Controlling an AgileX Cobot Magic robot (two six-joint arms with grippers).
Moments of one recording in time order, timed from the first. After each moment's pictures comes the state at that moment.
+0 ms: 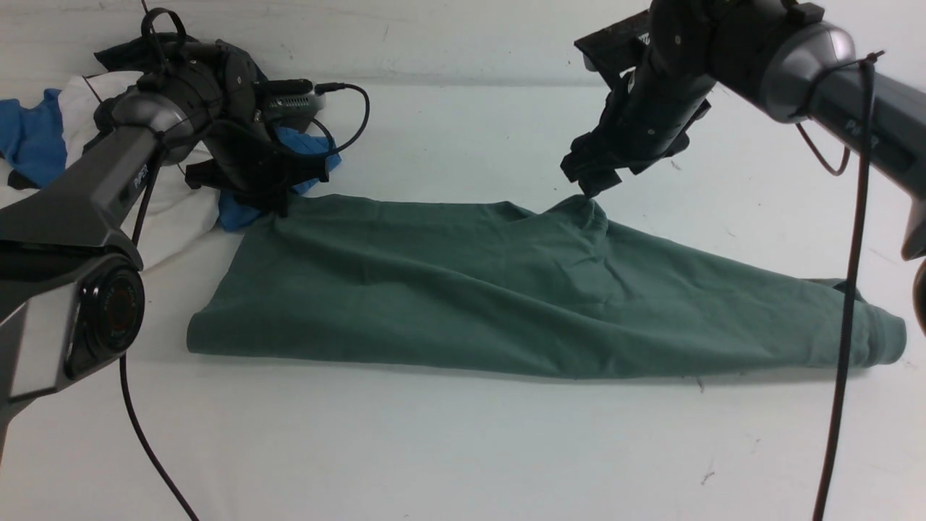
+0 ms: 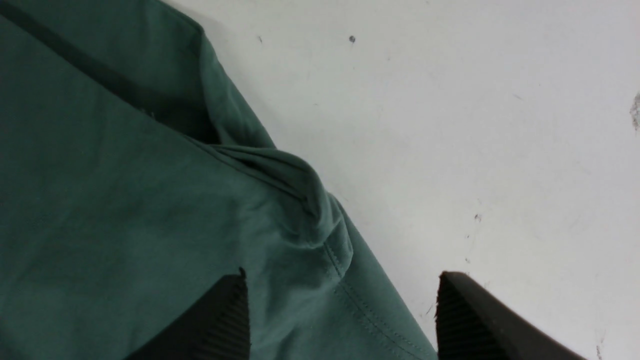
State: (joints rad) right arm 0.35 2.26 -2.15 -0.07 1.12 -0.15; left arm -0.07 2.56 -2.41 -0.03 1.08 -0.14
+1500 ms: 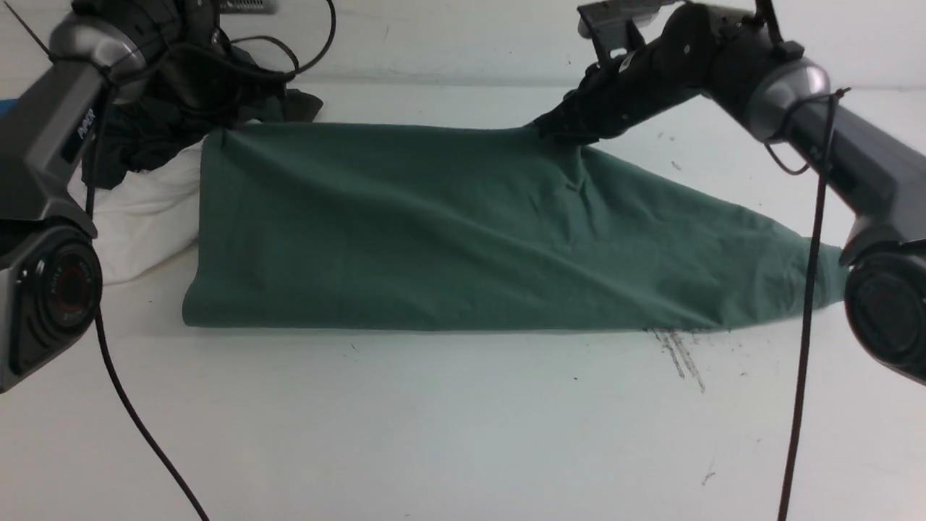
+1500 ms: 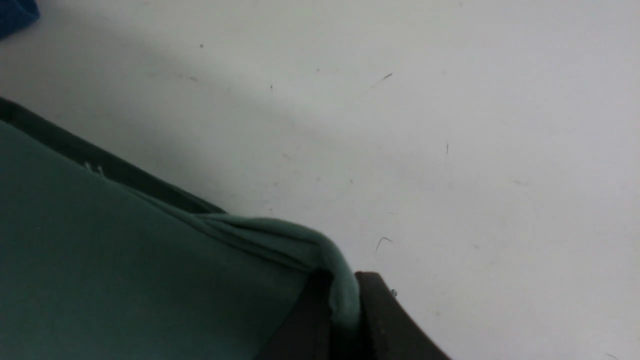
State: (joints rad) right arm 0.27 2.51 -2.39 0.29 0.82 -0.33; left arm -0.07 2.45 -2.41 0.18 1.00 -0.25
